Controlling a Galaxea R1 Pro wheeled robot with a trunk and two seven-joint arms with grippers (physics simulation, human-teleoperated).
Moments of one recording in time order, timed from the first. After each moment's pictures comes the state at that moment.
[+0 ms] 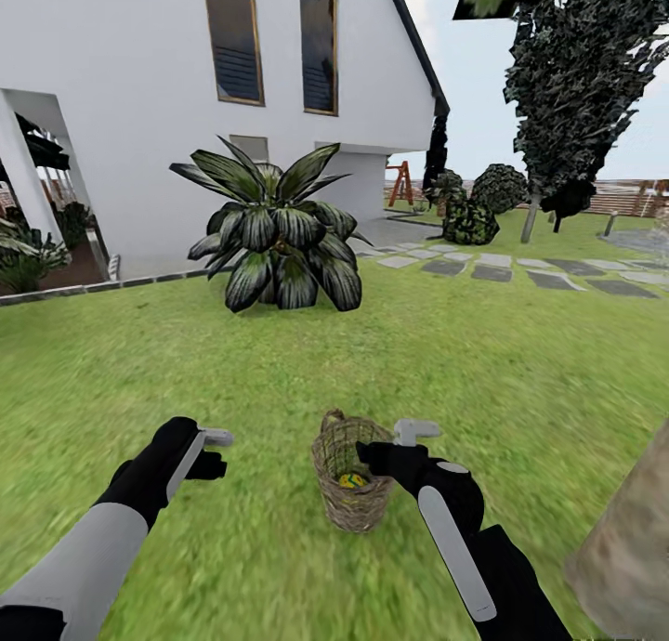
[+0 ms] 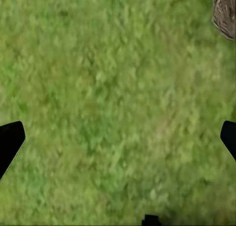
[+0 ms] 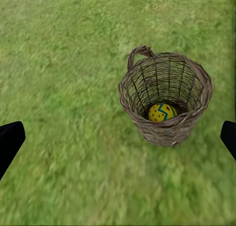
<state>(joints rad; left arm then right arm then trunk) -0.76 0.11 -0.12 -0.77 0.10 1.04 0.11 -0.37 0.07 0.31 -1.57 -0.47 0.81 -0.37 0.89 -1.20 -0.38</state>
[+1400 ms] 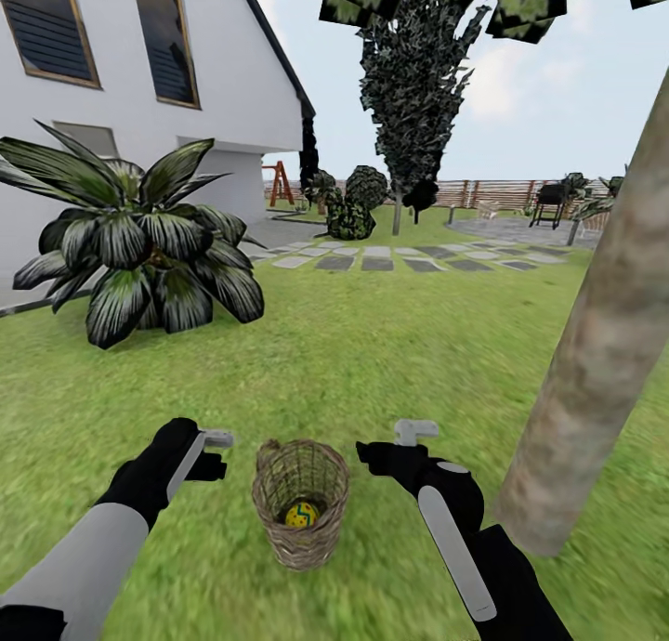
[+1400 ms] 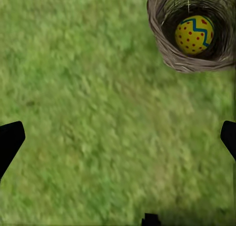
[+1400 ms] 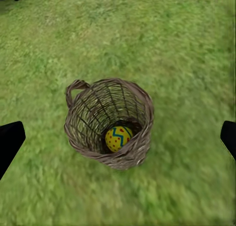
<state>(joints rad) -0.76 0.11 -0.12 -0.76 0.10 1.04 0.11 -0.37 0.07 0.31 -1.57 -0.48 0.81 -0.37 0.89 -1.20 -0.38</state>
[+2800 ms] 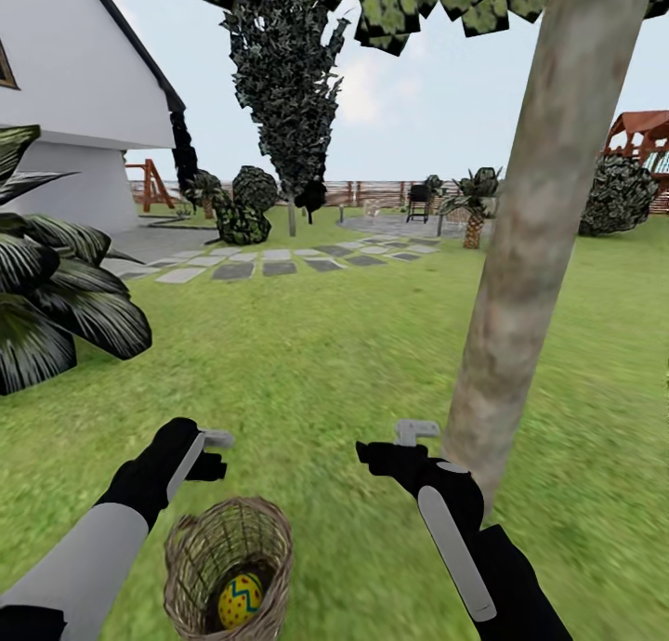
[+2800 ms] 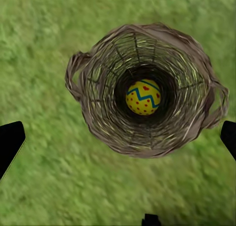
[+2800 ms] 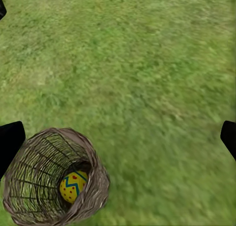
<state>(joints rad) -0.76 0.11 -0.12 -0.76 0.10 1.04 0.11 -0.37 0.07 0.31 -1.57 -0.47 0.81 -0.37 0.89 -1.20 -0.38</state>
